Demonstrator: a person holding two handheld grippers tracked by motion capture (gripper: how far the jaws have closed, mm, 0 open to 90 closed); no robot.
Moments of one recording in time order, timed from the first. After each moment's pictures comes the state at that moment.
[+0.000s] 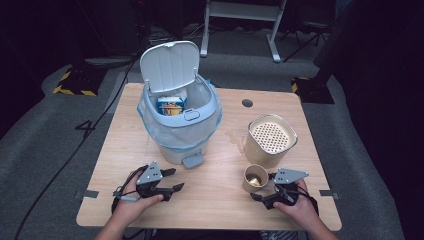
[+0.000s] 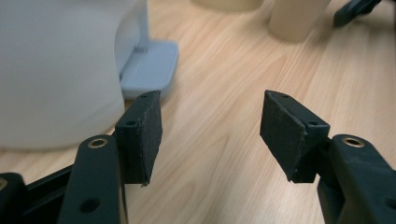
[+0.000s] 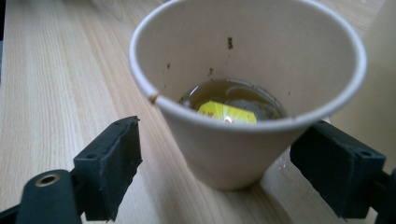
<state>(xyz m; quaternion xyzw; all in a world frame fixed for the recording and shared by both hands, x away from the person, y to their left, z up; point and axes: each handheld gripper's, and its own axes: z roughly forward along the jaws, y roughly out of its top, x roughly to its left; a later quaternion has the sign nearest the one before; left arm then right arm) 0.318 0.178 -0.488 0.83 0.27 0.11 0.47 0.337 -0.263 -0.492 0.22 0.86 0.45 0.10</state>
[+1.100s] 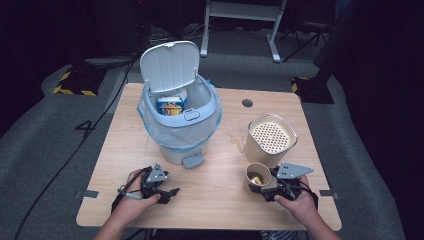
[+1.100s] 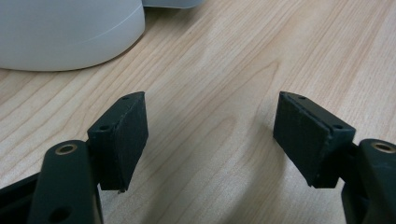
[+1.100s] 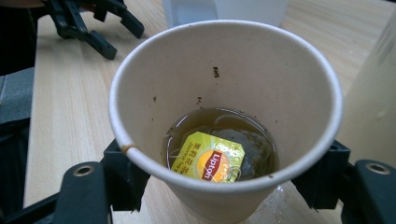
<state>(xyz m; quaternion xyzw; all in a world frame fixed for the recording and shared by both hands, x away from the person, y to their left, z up) 0.327 0.179 -0.504 0.87 0.30 0.11 0.36 0.341 -0.260 -0.467 0.21 0.83 0.50 0.10</state>
